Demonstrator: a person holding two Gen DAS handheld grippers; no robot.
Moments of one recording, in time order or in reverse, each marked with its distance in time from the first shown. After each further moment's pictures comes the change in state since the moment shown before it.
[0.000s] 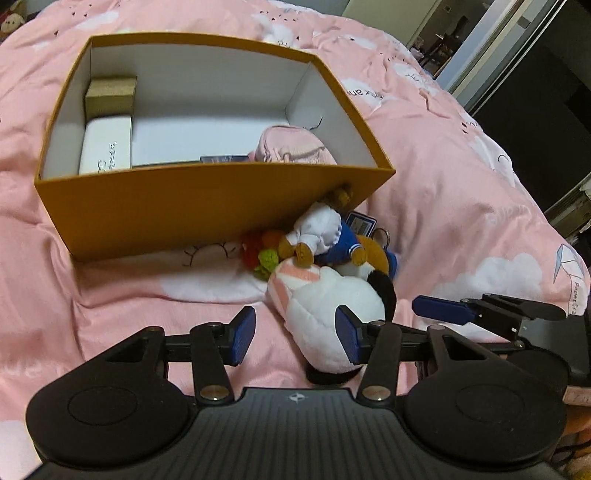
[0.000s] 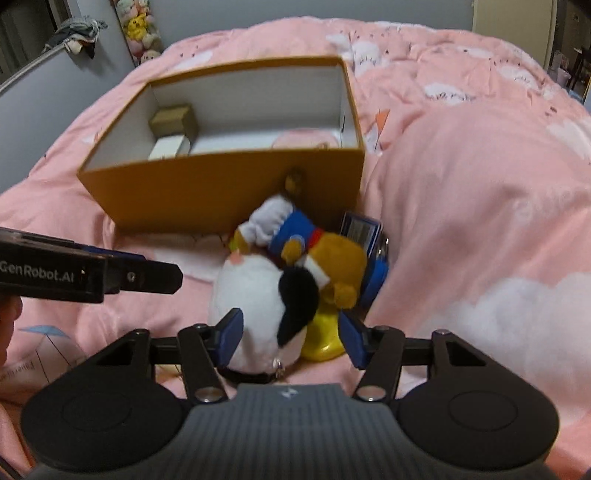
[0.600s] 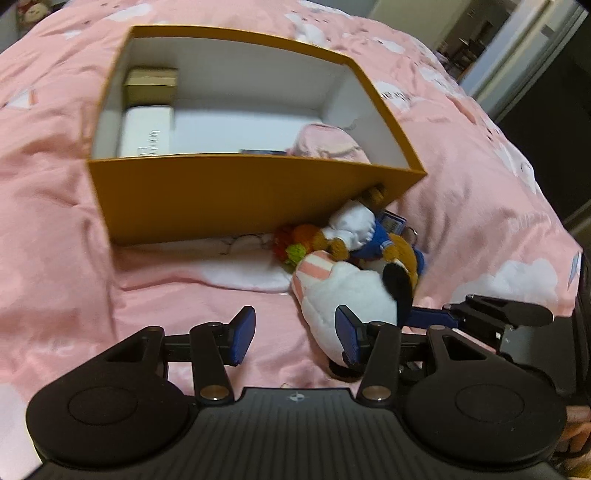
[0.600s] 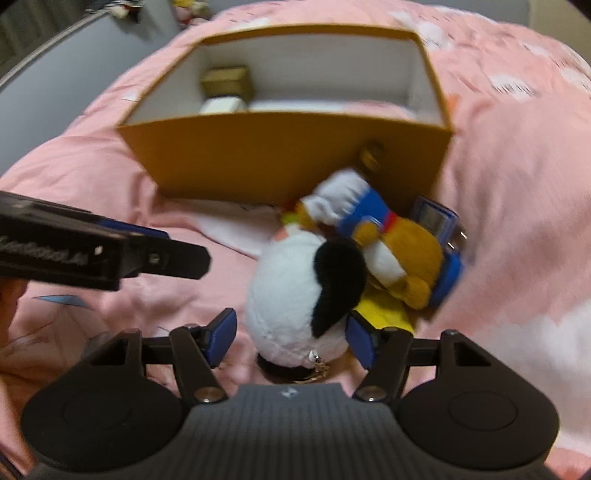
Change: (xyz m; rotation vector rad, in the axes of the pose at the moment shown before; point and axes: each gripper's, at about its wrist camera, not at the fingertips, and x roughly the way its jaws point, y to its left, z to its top) left arm -0.018 0.020 -0.007 -0.068 -0.006 0.071; right arm 0.024 0.036 0.003 -0.142 0.061 0.145
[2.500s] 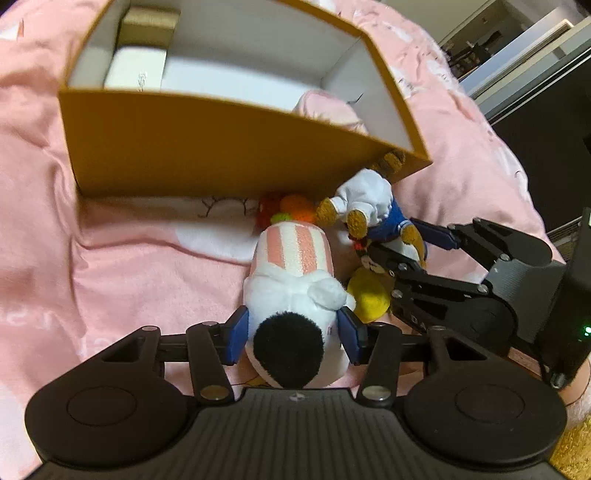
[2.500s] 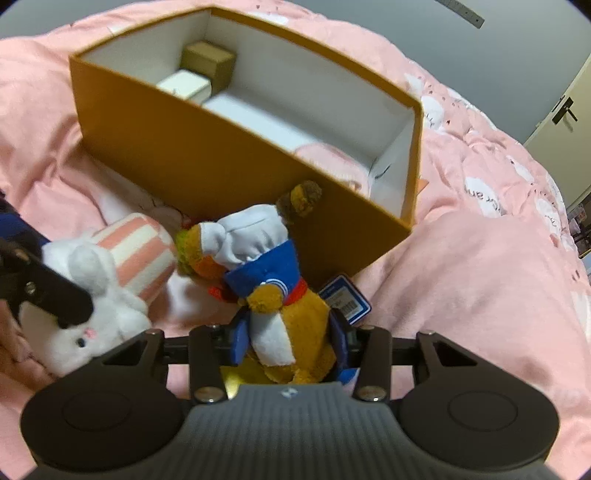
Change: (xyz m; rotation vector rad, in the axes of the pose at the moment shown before) left arm 0.025 0.011 -0.001 -0.103 0.095 -0.121; right arm 0.013 -0.022 0.024 -0.359 -0.035 -0.341
